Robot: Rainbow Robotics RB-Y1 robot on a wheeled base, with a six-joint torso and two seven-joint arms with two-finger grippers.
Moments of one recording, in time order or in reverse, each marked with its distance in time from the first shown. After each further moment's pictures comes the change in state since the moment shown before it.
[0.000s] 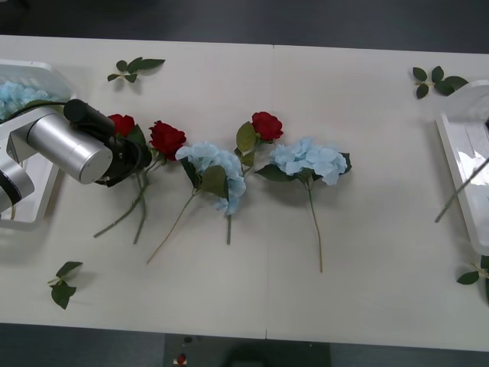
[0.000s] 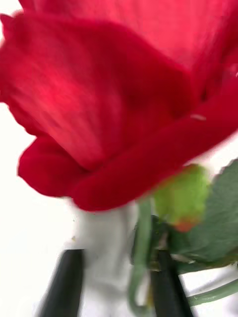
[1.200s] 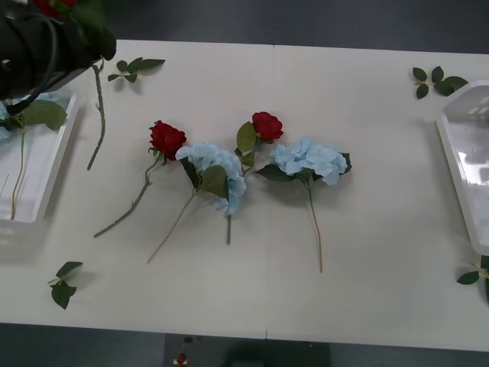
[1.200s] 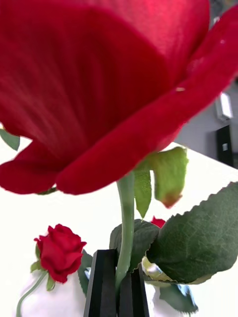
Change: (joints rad) right arm -0.206 -0.101 0.170 0.850 0.014 -0.545 0.976; left arm 0.357 0.218 0.762 -0.730 0.317 -0.002 -0.354
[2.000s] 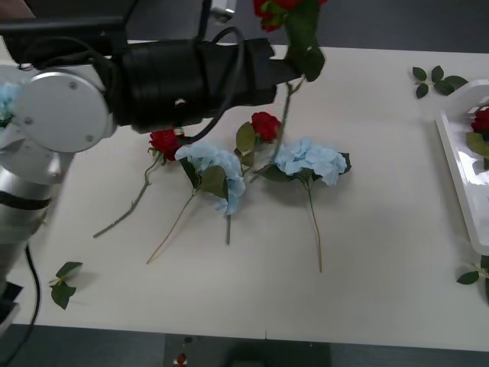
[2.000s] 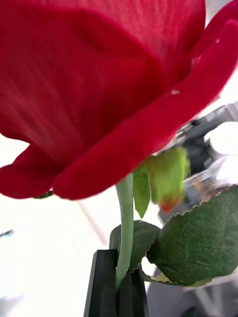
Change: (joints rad) right arm 0.000 0.182 -0.456 -0.385 -0.214 0.635 0.000; left arm -0.218 -0.541 -0.284 -0.008 0.231 -0.076 -0.476
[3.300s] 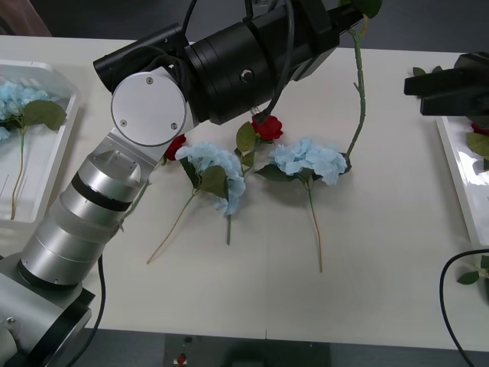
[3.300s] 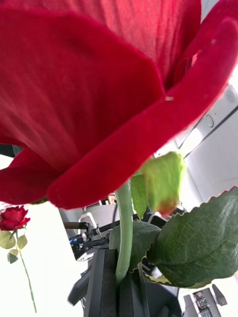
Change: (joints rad) right arm 0.048 0.173 0.035 -0.217 -0.942 0.056 0.145; left arm -0.041 -0.220 -0.051 0.192 0.096 -0.302 0.000
